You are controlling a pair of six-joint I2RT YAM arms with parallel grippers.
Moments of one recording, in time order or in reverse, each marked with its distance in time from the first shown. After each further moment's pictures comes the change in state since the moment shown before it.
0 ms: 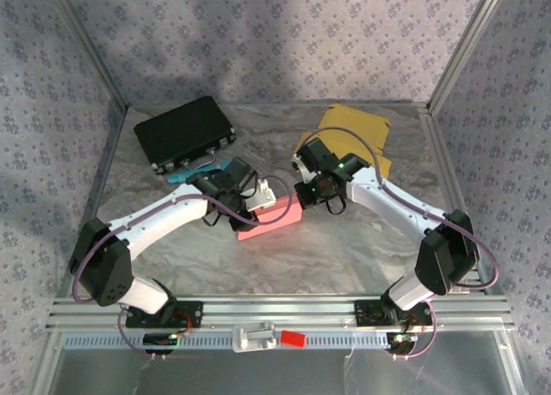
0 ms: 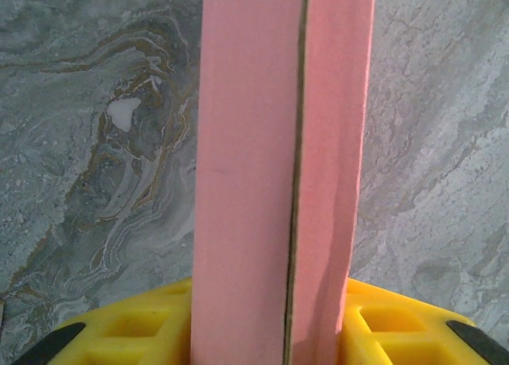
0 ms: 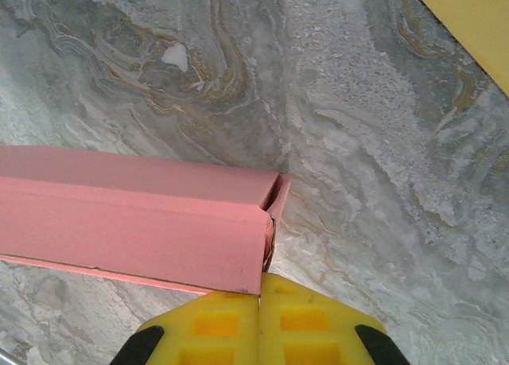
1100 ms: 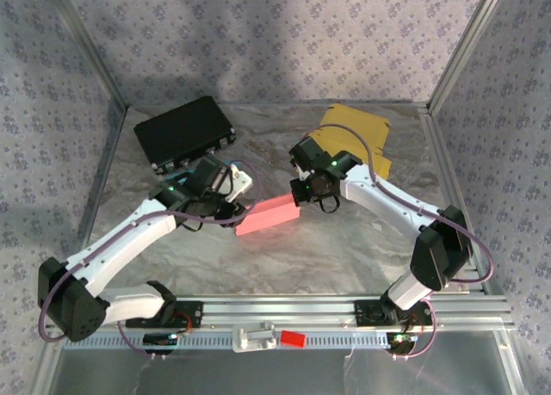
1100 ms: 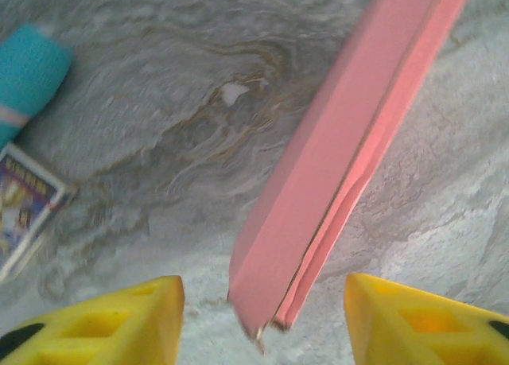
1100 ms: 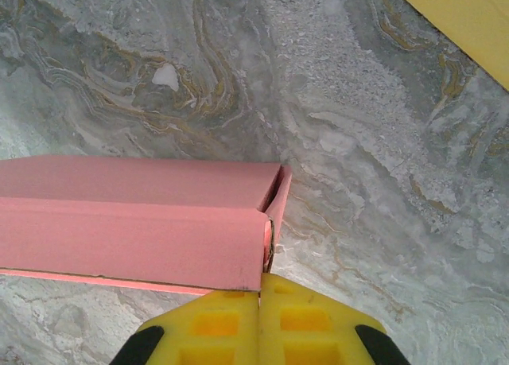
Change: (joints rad) left arm 0.072 -0.270 -0.041 -0.051 -0.079 -0.358; right arm 0.034 0.046 0.070 -0.042 0.055 0.140
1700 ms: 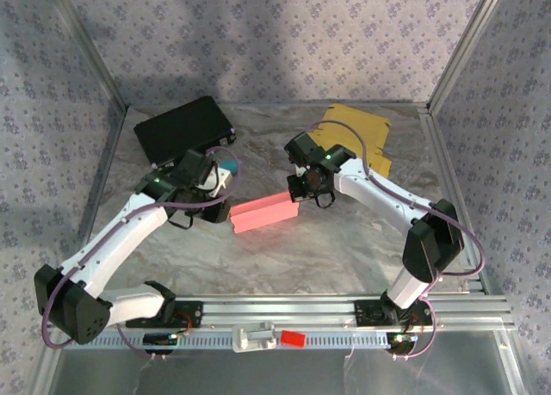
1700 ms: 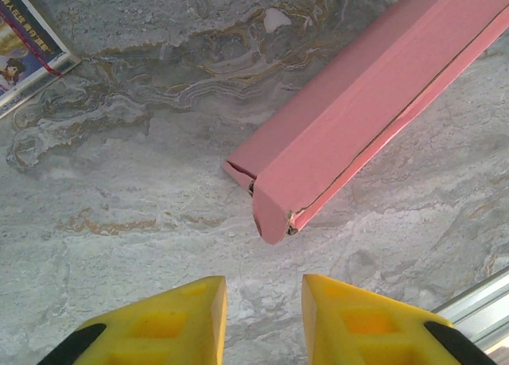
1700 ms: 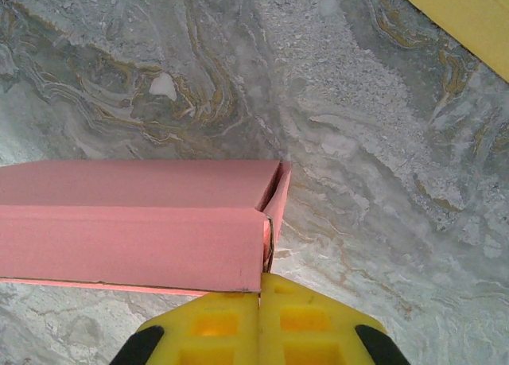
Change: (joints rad) left arm 0.109 0.012 0.058 -0.180 0.073 -0.208; right arm 0.000 0.065 0.078 -0.048 0.001 0.043
